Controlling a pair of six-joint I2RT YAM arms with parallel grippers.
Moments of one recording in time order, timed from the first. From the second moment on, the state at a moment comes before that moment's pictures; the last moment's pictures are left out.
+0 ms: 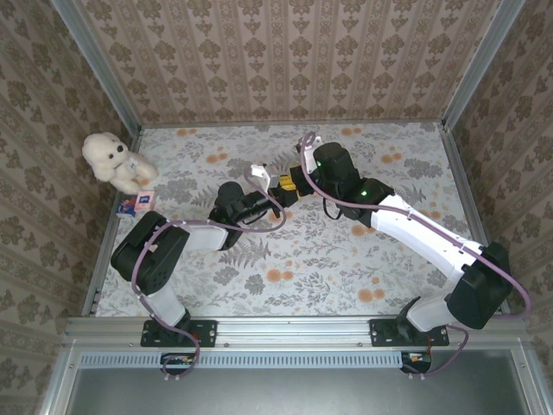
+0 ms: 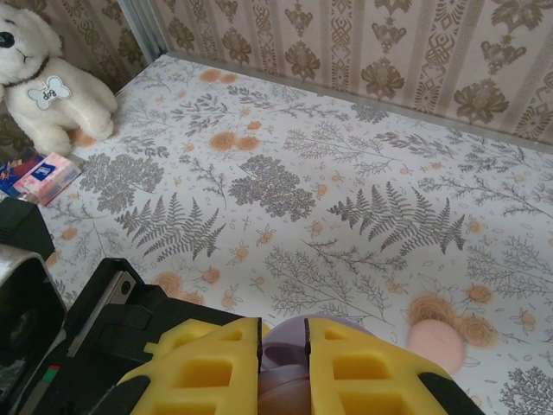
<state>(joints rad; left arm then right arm) -0.65 1.70 0.71 1.13 0.60 -0.24 0.67 1.43 1.25 -0.31 0.12 0.17</state>
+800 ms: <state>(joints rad) -0.66 1.70 0.71 1.12 0.60 -0.24 0.67 1.43 1.25 -0.34 0.10 0.19</state>
